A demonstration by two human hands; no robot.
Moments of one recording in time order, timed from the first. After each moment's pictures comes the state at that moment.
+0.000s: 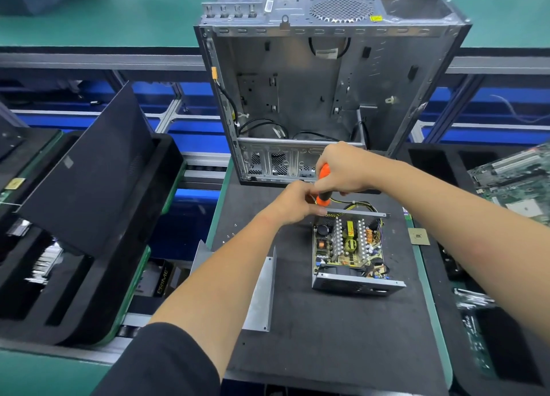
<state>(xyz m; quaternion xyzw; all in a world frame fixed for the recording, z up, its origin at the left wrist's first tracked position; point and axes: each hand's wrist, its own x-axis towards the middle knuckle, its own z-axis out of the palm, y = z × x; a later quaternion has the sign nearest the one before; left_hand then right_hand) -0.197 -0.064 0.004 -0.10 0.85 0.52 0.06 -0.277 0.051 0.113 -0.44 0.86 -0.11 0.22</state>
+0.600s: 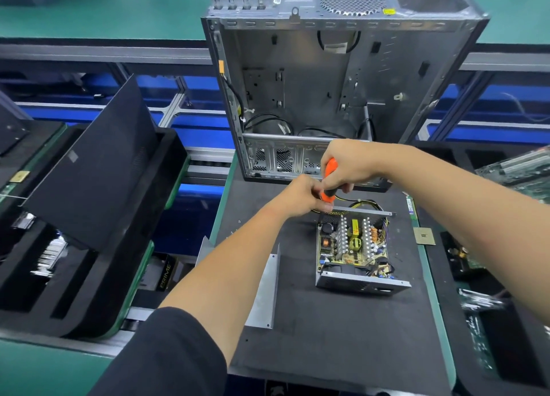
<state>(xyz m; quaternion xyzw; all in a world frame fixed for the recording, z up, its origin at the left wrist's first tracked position) -0.202 -0.068 0.010 -0.10 0.83 0.55 0.08 -0.289 0.043 0.121 -0.44 0.84 -0.07 0.30</state>
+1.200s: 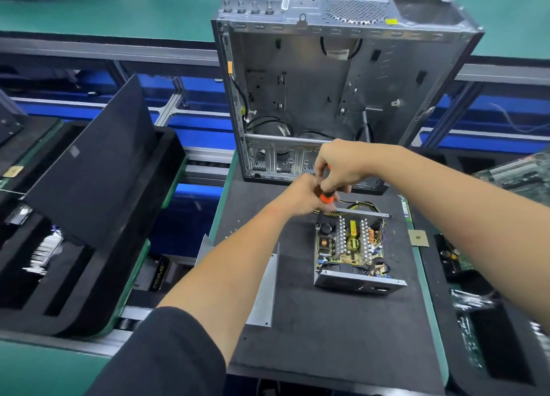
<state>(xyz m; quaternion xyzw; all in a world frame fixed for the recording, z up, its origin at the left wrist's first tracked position) -0.202 -0.064 0.013 -0.06 0.82 0.56 0.05 -0.279 0.031 0.124 -0.48 0.83 0.00 0.28</state>
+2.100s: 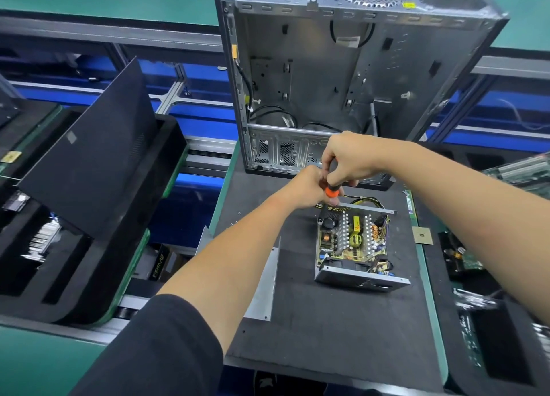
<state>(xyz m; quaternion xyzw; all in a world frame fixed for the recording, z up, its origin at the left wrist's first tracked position) -0.206 -0.064 0.014 -0.06 0.82 0.57 0.05 -0.285 0.034 0.119 -0.49 0.83 -0.01 0.27</state>
